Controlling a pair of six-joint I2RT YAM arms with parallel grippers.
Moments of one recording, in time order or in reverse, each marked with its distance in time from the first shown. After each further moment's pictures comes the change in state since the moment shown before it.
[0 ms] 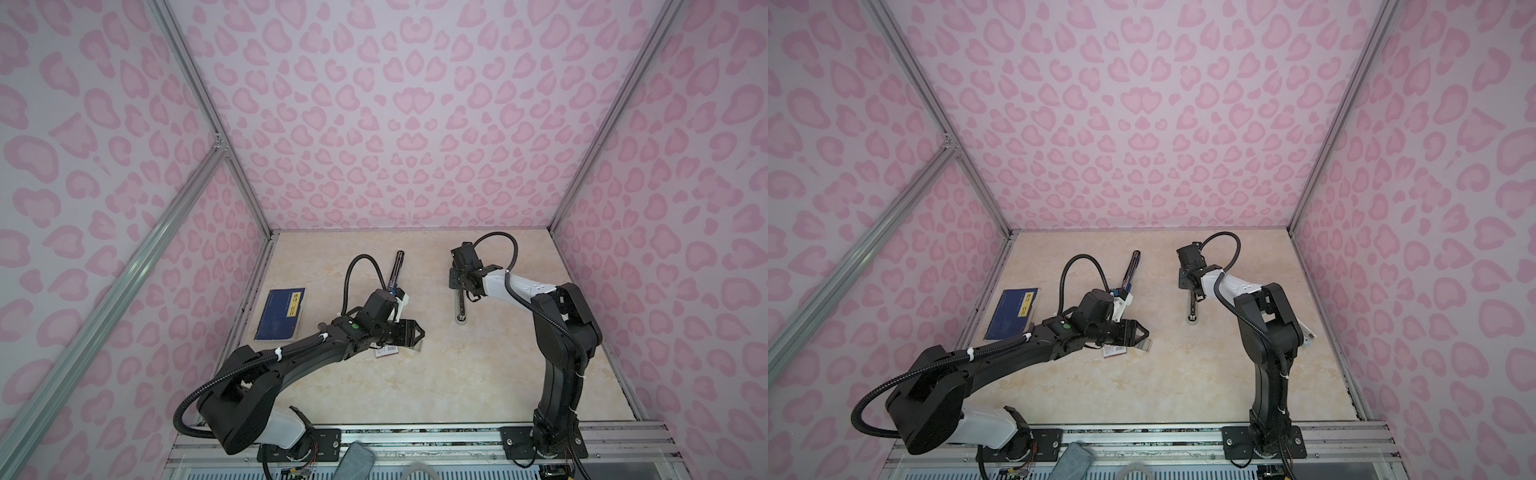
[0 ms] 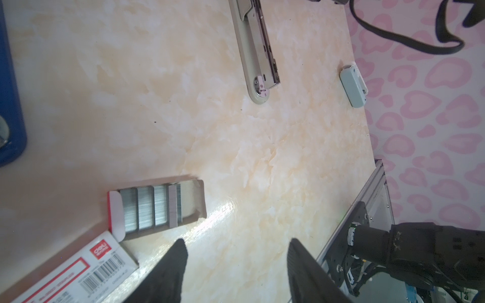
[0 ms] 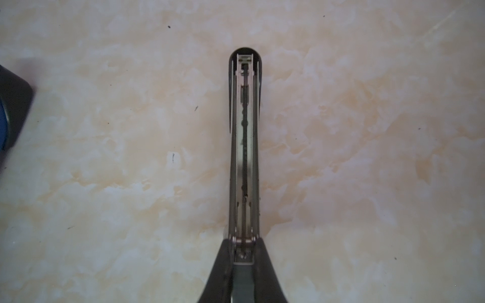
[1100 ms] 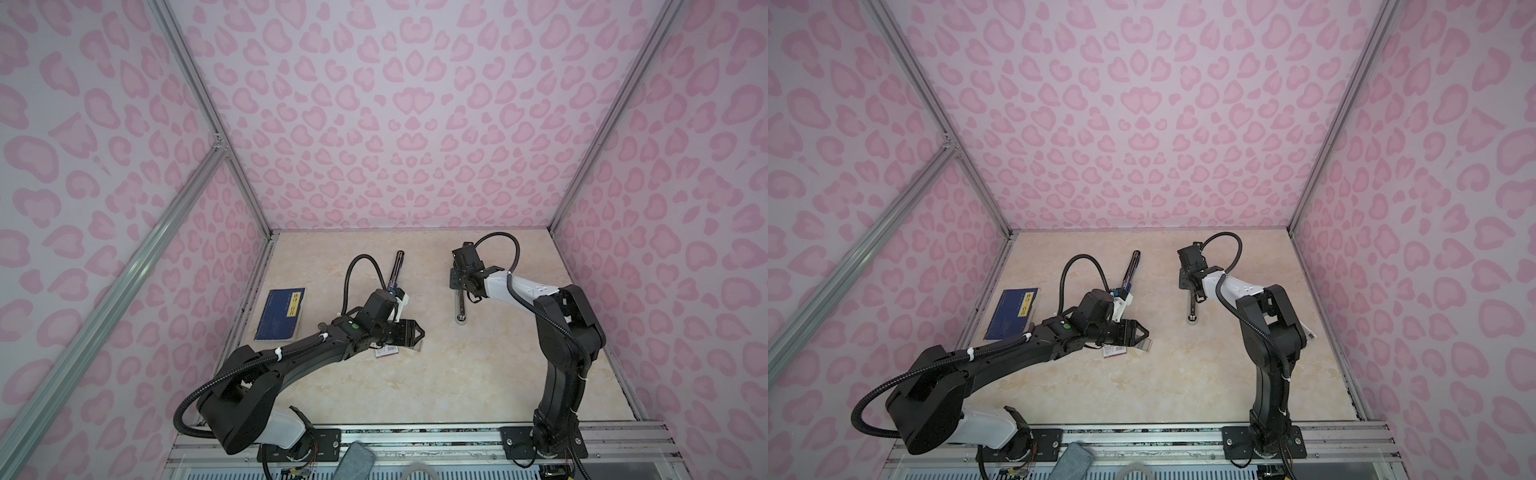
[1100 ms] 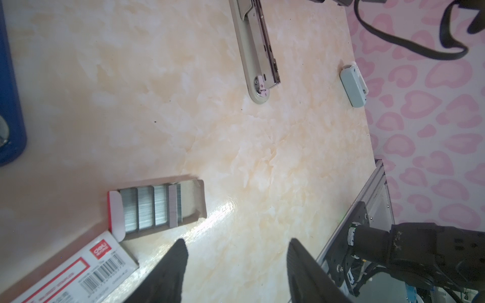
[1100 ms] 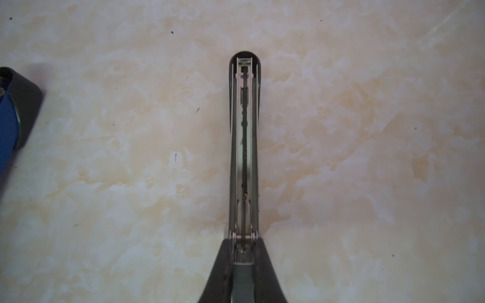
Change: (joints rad) left arm 0.000 0.001 0.000 0.000 0.000 0.000; right arm 0.002 -0.016 -0.027 0.023 0.000 0.003
